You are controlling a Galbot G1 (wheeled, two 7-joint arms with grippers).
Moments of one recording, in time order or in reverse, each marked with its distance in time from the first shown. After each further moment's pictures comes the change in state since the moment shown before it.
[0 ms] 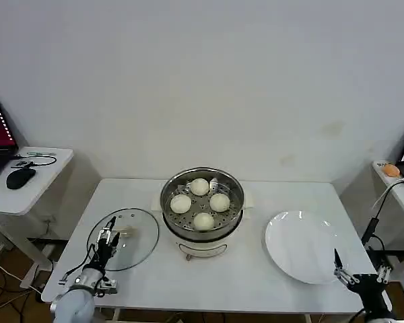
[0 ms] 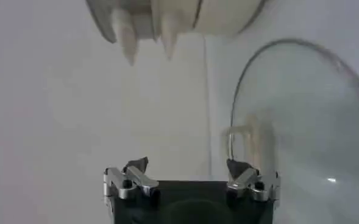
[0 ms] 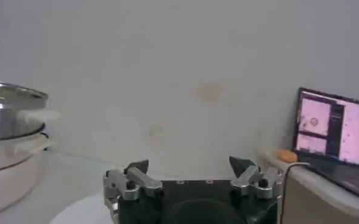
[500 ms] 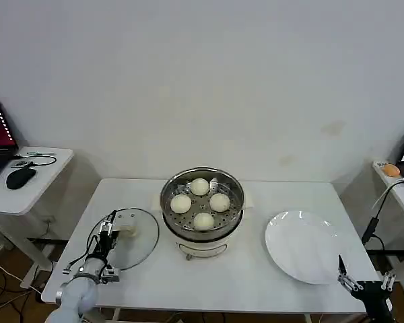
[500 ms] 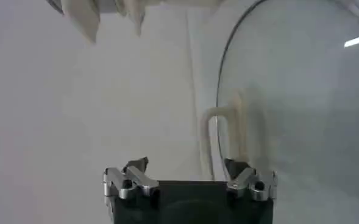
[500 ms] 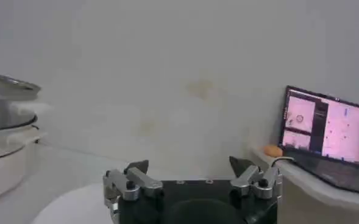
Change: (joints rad) left arm -0.123 -0.015 0.026 0.136 0.025 0.004 -0.014; right arm -0.019 0.024 0.015 -0.013 -0.015 0.025 0.004
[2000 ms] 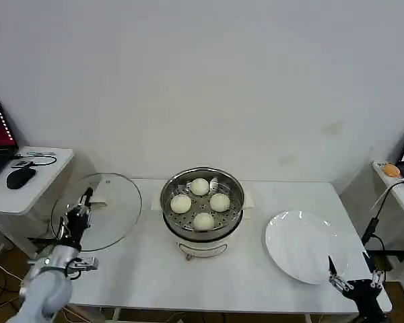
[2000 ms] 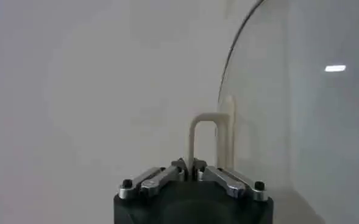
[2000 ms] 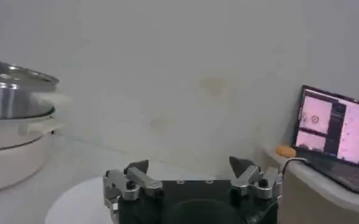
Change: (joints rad) left arm 0.177 0.169 -0.118 -0.459 -0.222 0.108 0.002; right arm 0.009 -0.026 -0.039 -0.008 -0.035 -0.014 -0.030
